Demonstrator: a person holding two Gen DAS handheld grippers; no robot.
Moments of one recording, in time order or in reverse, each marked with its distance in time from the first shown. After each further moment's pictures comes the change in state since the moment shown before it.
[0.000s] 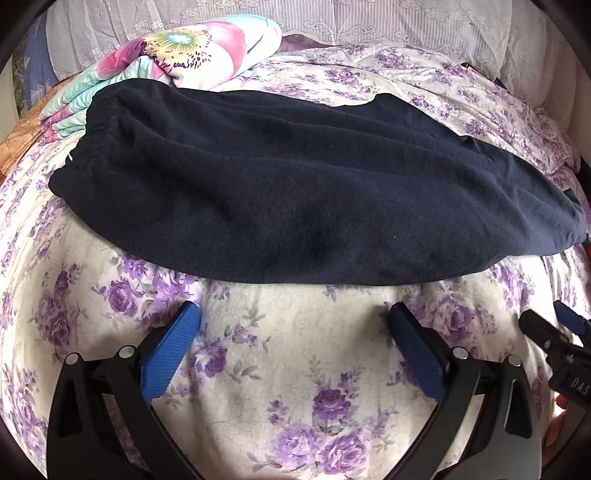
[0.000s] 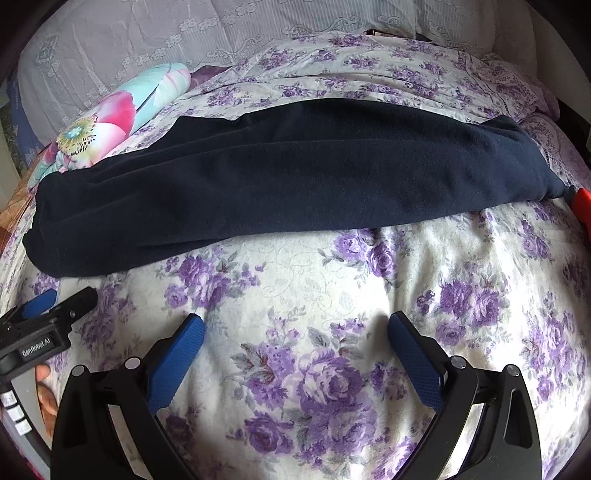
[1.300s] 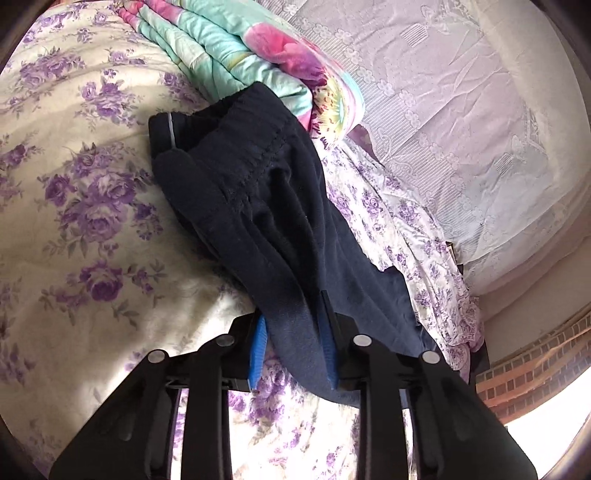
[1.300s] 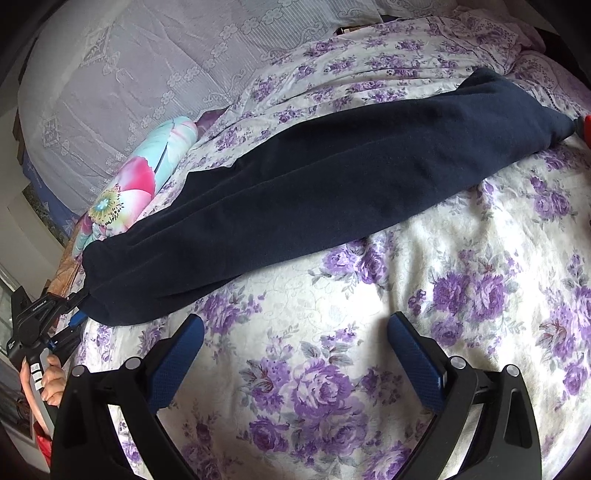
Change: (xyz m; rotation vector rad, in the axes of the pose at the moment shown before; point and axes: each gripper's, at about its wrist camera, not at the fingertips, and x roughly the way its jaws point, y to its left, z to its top) left arm -0.012 0.158 0.043 -0.617 -0.128 -0.426; right arm -0.006 -0.039 0.001 0.221 -0.066 0.239
